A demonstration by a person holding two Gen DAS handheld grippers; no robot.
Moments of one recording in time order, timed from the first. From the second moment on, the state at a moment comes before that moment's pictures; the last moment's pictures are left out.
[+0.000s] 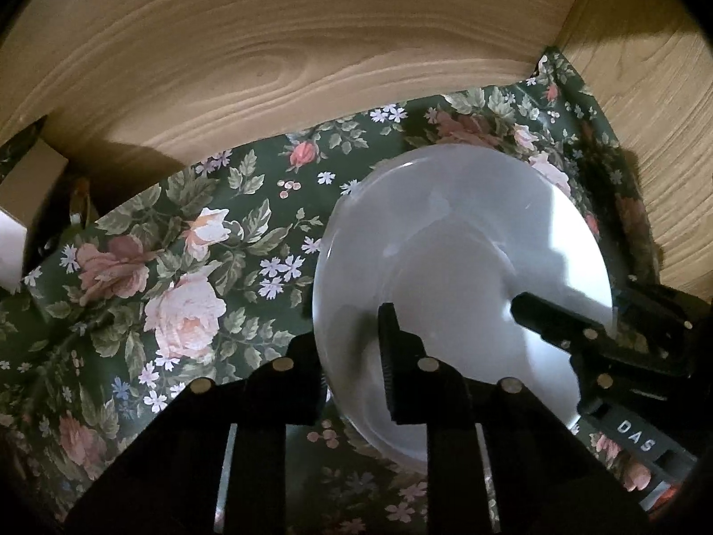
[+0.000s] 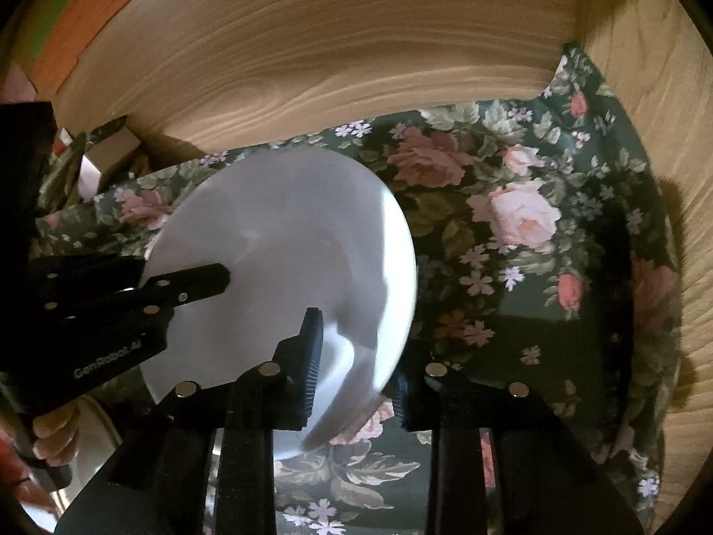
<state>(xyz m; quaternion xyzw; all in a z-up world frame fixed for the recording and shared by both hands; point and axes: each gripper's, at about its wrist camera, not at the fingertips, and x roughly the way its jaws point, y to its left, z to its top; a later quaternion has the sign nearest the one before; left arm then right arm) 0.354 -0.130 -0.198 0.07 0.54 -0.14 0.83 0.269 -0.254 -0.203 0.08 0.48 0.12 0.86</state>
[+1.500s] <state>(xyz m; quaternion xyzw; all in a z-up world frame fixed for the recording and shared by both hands) 0.209 -0.026 -0.088 0.01 0.39 -0.11 0.91 0.167 -0.172 -0.098 0.03 0.35 0.17 0.92</state>
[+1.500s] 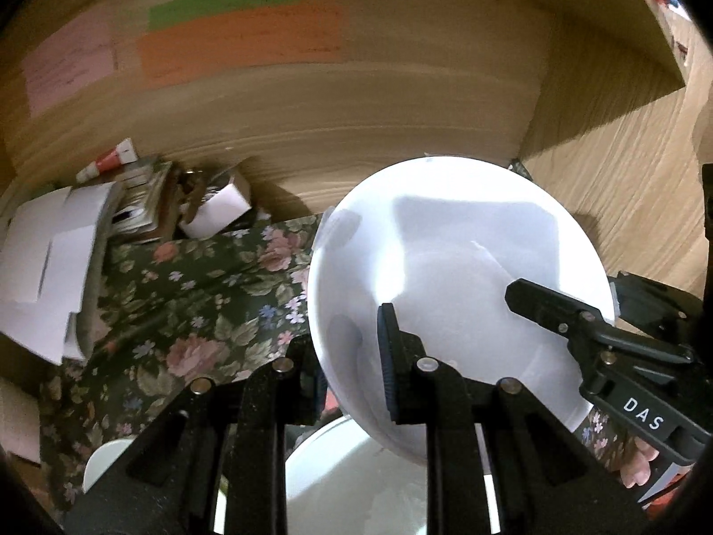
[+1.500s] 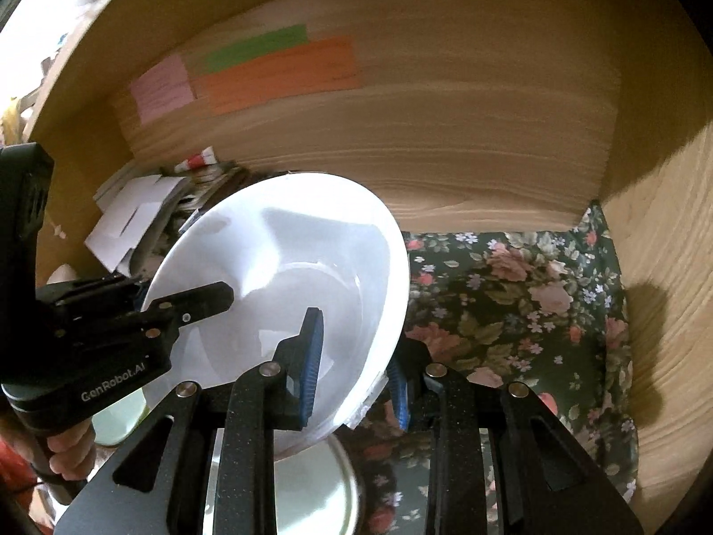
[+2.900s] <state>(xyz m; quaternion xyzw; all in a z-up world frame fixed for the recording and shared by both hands) 0.093 0.118 -0.117 -0.07 0.38 0.02 0.92 0.118 -0.017 -0.118 -0.02 0.37 0.30 0.88</state>
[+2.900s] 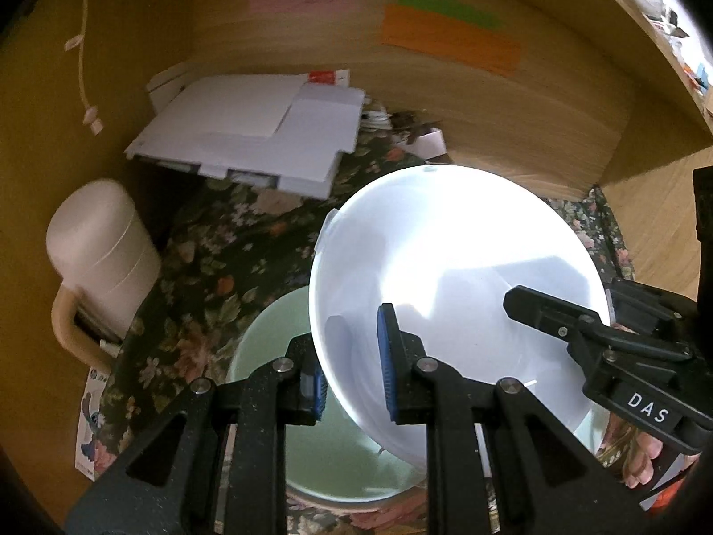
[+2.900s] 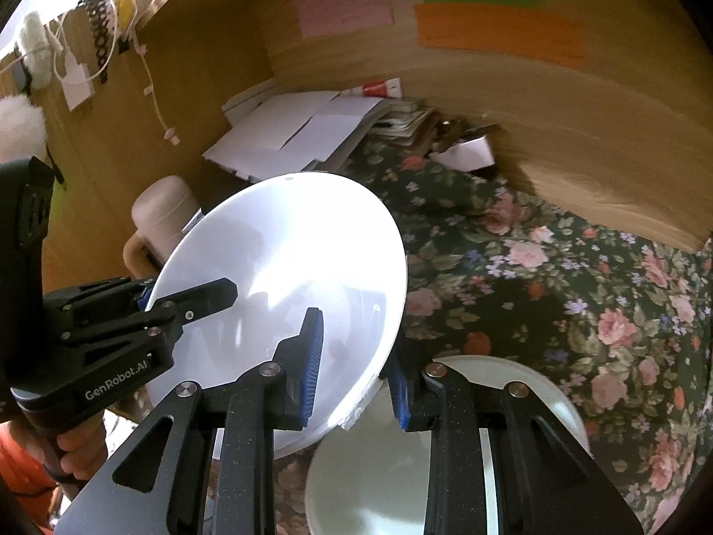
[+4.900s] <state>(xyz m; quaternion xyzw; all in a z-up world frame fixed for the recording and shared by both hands) 0.096 0.152 -0.145 -0.11 0.46 0.05 0.88 0.116 -0.002 -0.141 -0.05 0.38 0.34 0.86</state>
